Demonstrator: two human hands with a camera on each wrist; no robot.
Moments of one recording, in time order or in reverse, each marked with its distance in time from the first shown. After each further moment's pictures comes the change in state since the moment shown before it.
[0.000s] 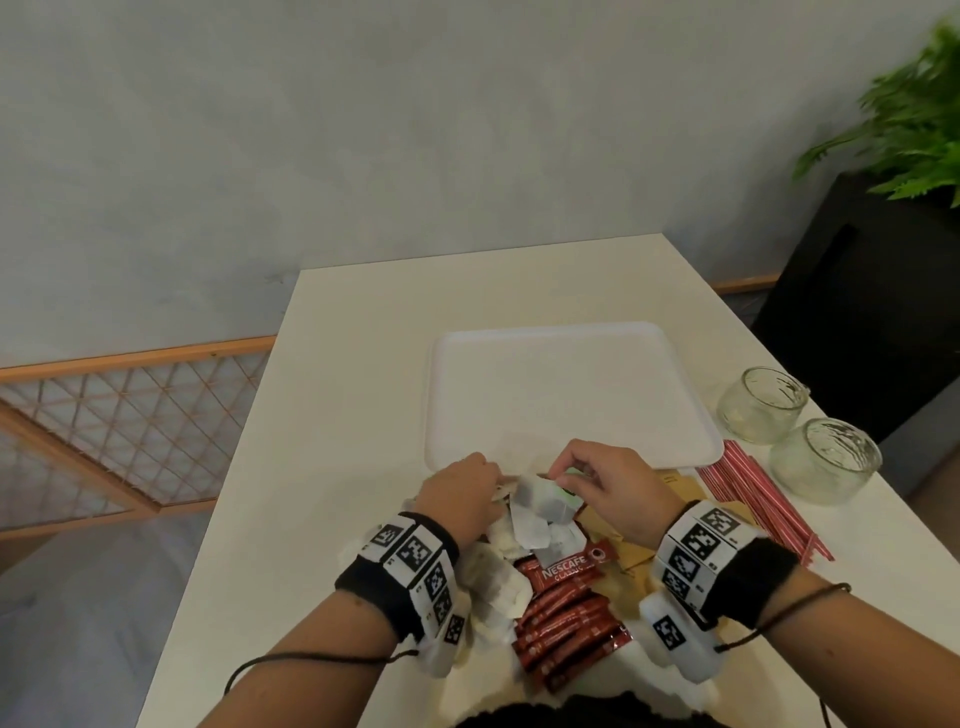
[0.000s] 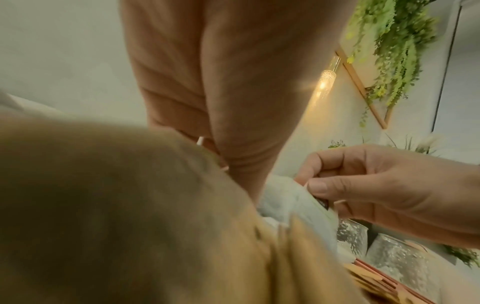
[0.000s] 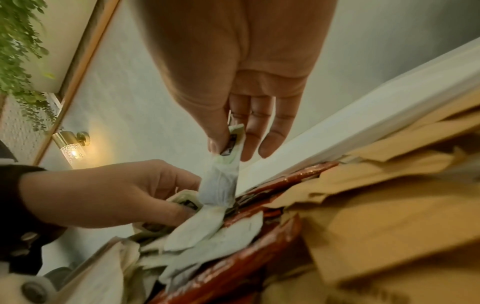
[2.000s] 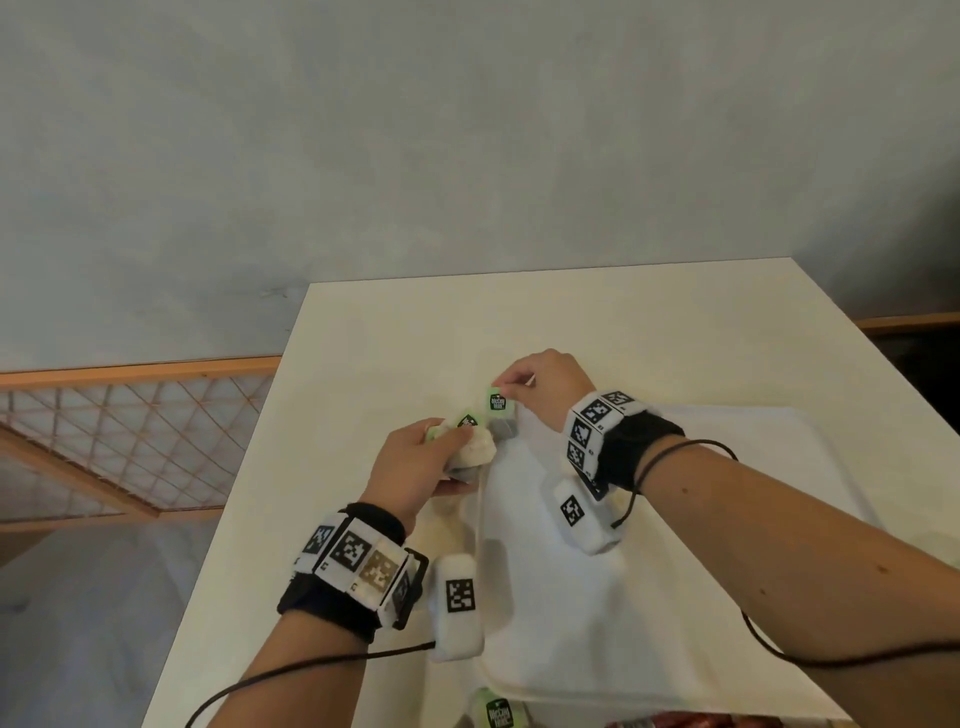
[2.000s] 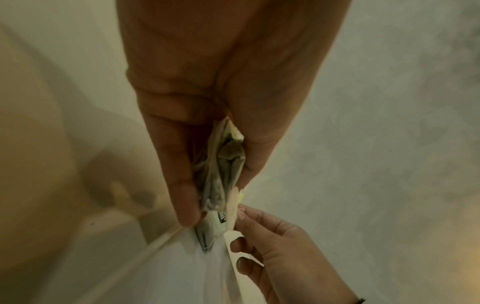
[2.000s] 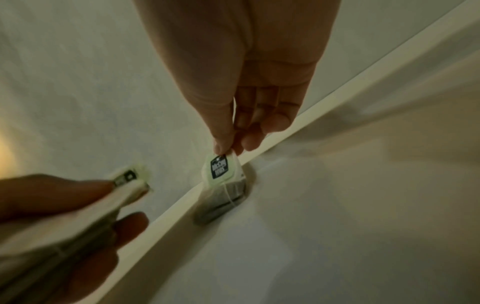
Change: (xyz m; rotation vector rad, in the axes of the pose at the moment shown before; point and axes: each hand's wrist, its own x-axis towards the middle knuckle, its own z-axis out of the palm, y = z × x) left_hand 0.149 -0.149 -0.058 -1.474 0.273 -0.489; right_hand 0.341 0.008 0.034 -0.008 -0.007 0.077
